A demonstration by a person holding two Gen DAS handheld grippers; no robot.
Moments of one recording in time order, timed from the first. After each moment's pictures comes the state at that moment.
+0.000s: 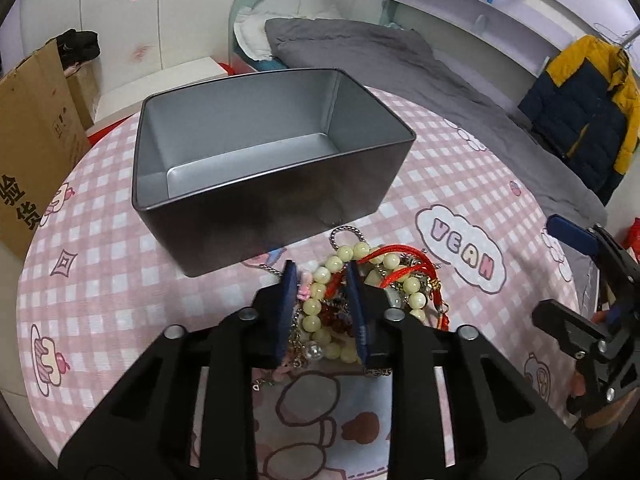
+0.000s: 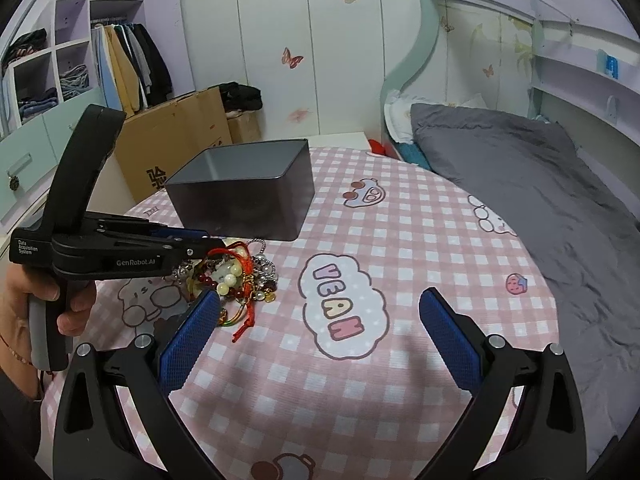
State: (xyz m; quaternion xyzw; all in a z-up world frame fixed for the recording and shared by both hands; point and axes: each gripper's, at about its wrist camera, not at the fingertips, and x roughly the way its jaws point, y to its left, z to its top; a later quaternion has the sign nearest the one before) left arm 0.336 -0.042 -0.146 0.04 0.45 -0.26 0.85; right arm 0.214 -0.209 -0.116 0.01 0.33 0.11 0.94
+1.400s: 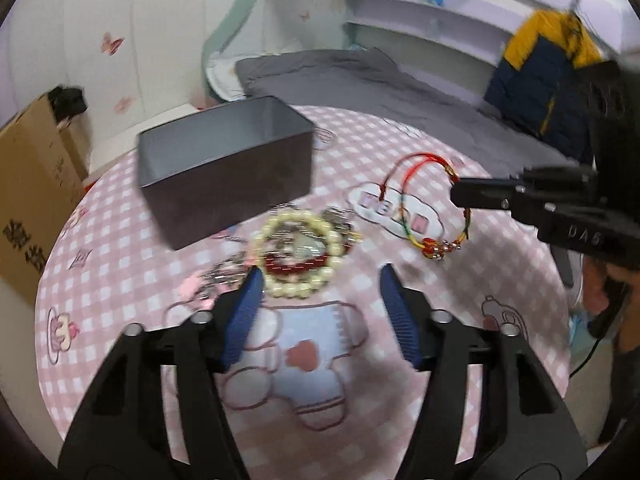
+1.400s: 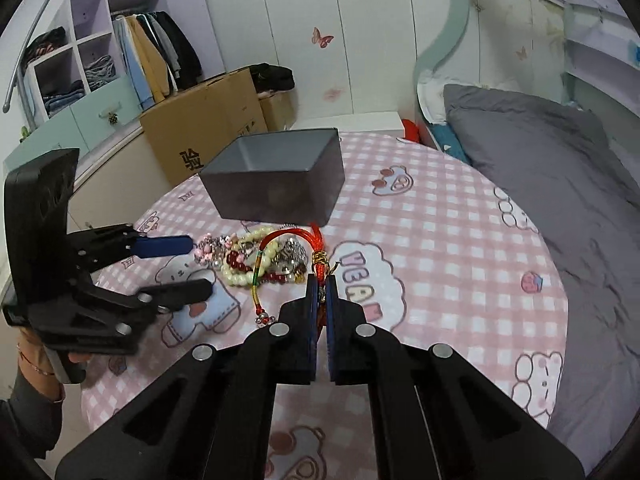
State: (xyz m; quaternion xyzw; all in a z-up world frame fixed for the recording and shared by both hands) left arm 0.258 -0.054 -0.131 0.10 0.38 -0.30 0.87; right arm 0.218 -0.219 -0.106 0.03 0.37 0.18 0.91
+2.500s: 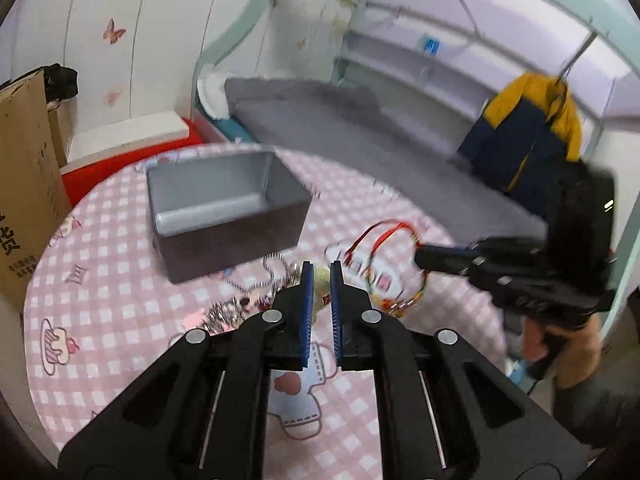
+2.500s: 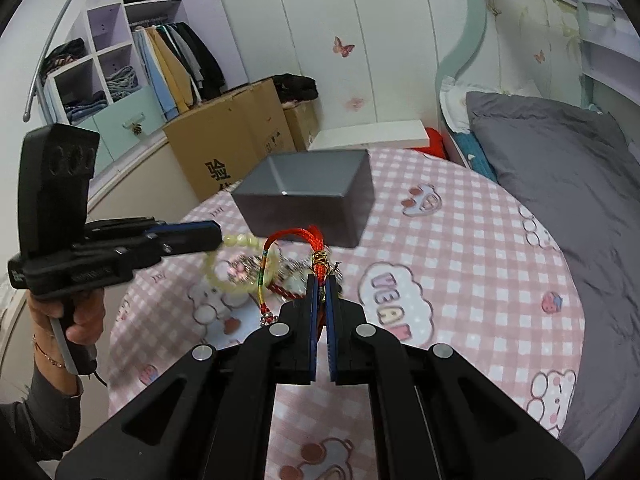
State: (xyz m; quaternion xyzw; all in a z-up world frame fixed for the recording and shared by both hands) left arm 0.270 -0.009 -0.076 -0.02 0.35 -0.34 0.87; right arm 0.223 -0.205 -0.084 0.04 0.35 0.22 0.91
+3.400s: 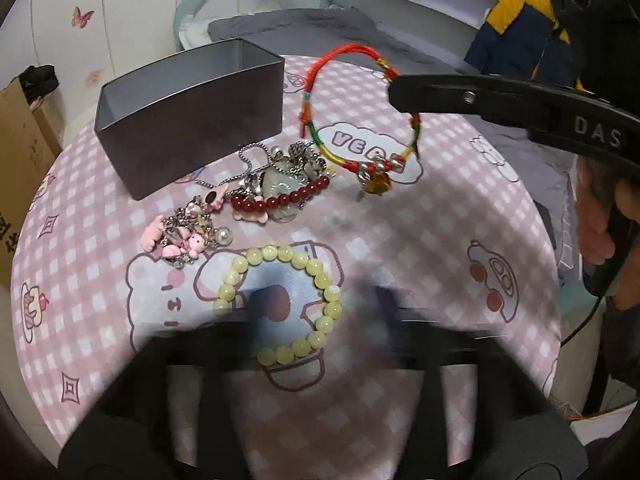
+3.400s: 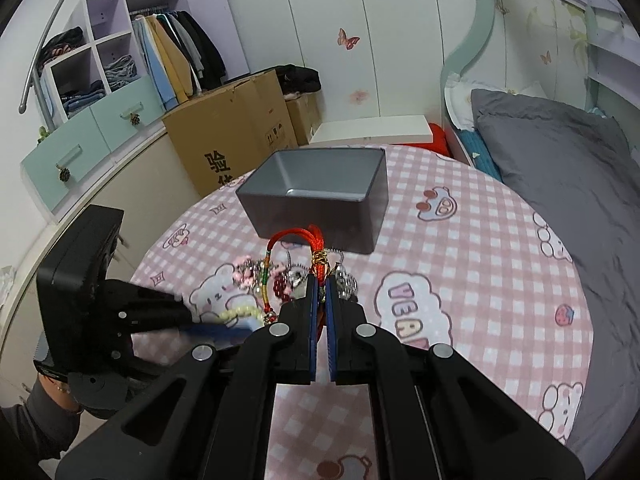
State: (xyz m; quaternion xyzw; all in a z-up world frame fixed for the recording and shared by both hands) left arm 0.248 -0.048 -0.150 0.11 0.43 -0.32 0.84; right arm 0.231 -0.186 -0.088 0.03 0.37 0.22 0.90
